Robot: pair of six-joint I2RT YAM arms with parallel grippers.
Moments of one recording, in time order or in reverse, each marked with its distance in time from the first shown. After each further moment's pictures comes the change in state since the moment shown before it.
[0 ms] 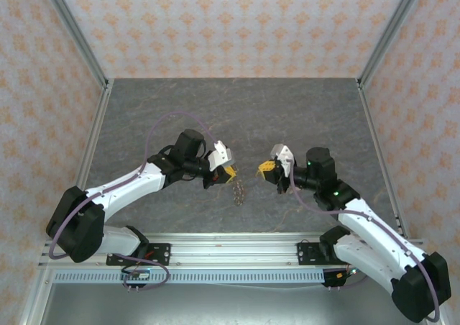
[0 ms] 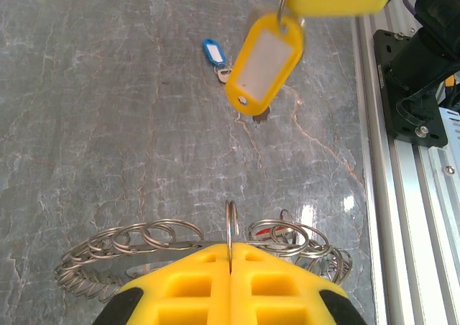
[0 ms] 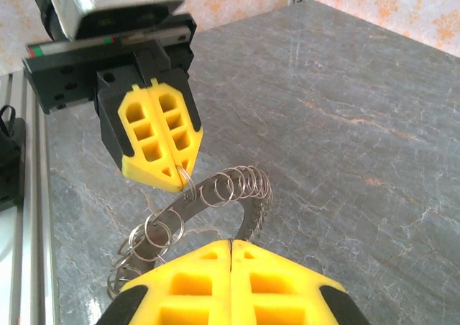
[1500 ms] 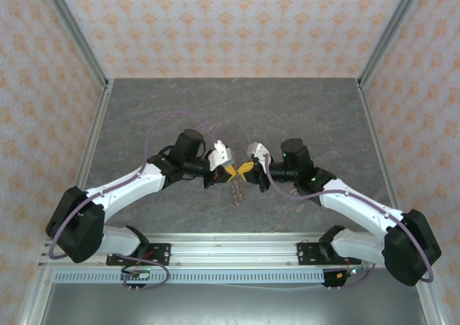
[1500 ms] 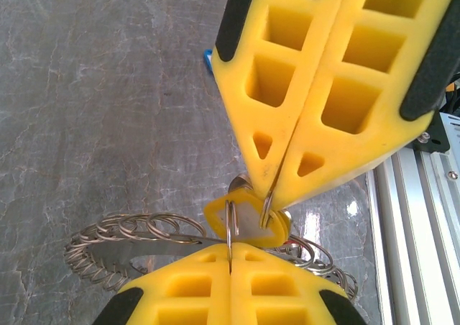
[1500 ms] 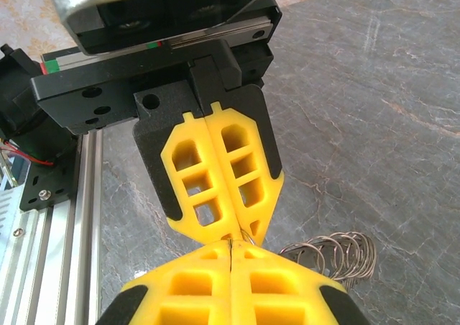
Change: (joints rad) left arm 0.000 -0.002 -0.009 0.032 0.004 0.000; right arm 0.130 0.286 0.115 0.109 -0.065 0.031
